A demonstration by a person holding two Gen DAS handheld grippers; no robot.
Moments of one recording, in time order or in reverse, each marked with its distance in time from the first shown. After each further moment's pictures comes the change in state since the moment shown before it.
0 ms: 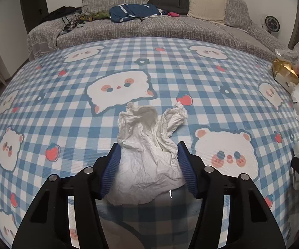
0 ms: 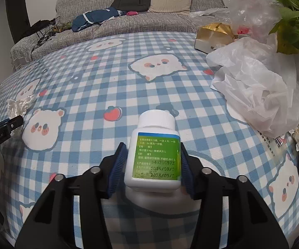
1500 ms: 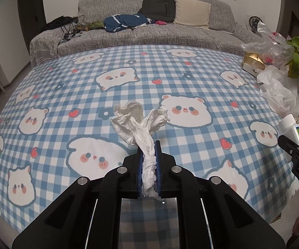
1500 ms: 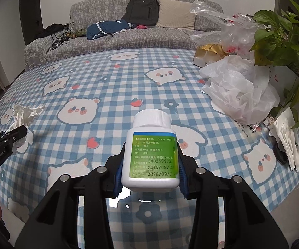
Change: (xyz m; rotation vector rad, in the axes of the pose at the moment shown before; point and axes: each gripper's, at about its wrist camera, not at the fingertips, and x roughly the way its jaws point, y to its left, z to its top) left arm -0.111 -0.014 -0.072 0.037 -0.050 -0.044; right arm -0.099 0.015 -0.046 -0.058 -0.099 0.013
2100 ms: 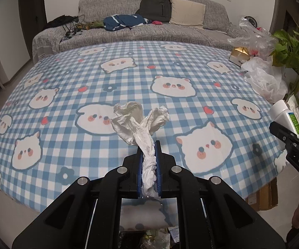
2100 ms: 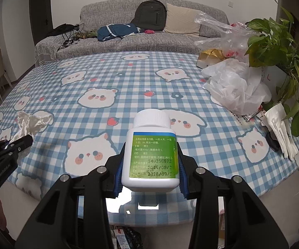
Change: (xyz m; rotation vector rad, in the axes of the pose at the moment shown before) left arm -0.052 -0.003 -0.063 0.000 -0.004 -0.025; right arm -0.053 0.015 -0.040 -0.040 -0.041 0.026
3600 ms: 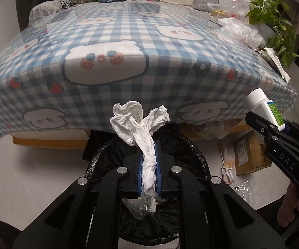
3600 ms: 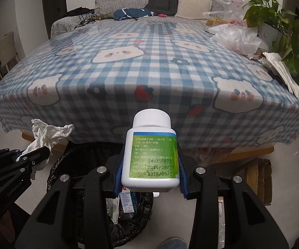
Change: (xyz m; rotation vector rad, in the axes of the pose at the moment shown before) left arm -0.021 -0.019 -0.192 -0.031 0.114 -0.099; right arm -0.031 0.020 -0.176 -0.040 0.067 0.053
